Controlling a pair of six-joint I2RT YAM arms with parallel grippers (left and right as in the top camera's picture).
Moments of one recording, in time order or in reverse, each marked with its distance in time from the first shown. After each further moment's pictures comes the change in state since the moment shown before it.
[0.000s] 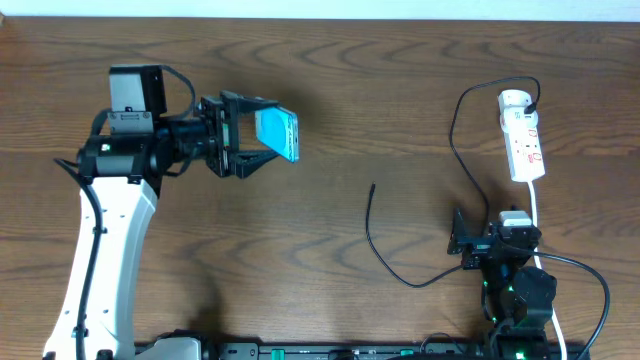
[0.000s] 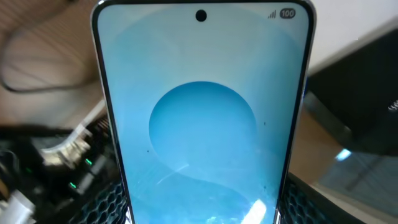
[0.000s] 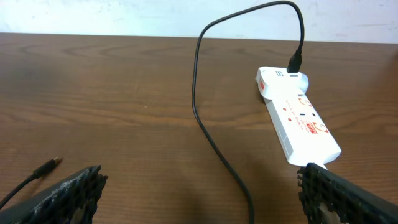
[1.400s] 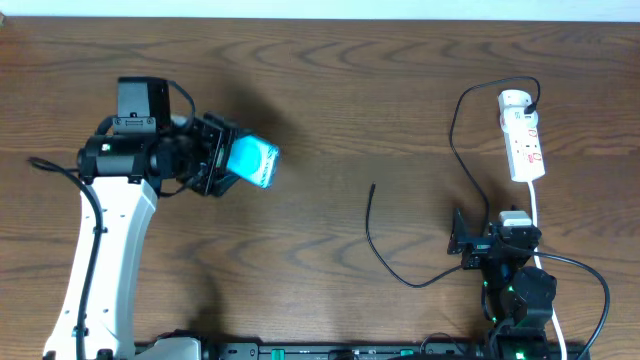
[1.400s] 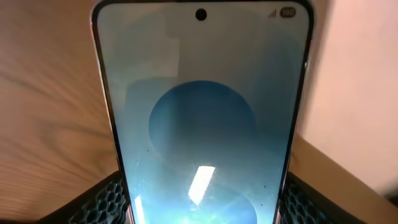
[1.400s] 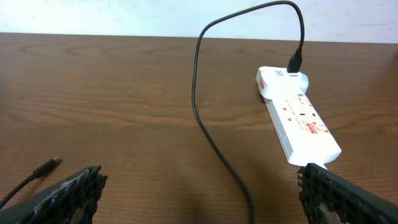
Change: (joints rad) left arm 0.000 0.002 0.000 -0.271 -0.548 0.367; right arm 0.000 0.000 0.000 0.000 0.000 0.000
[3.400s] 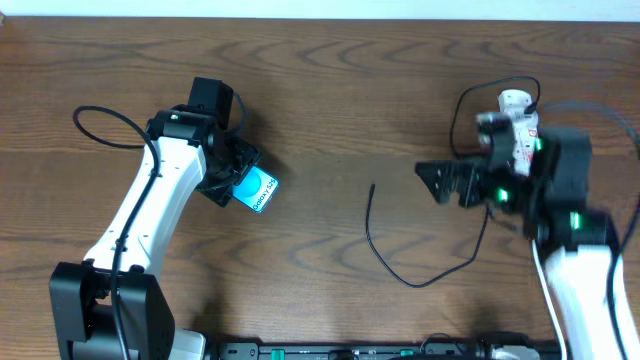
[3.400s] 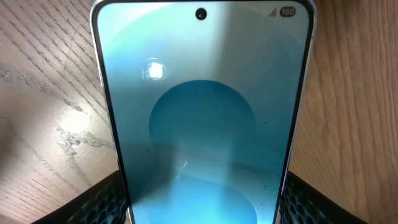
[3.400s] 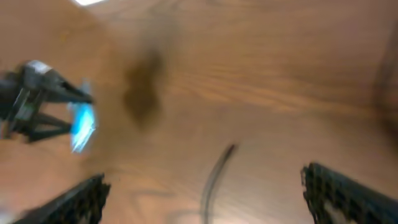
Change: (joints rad) left arm -0.167 0.236 -0.001 -0.055 -0.432 0.077; right arm 0.000 0.974 0.967 -0.574 -0.631 0.110
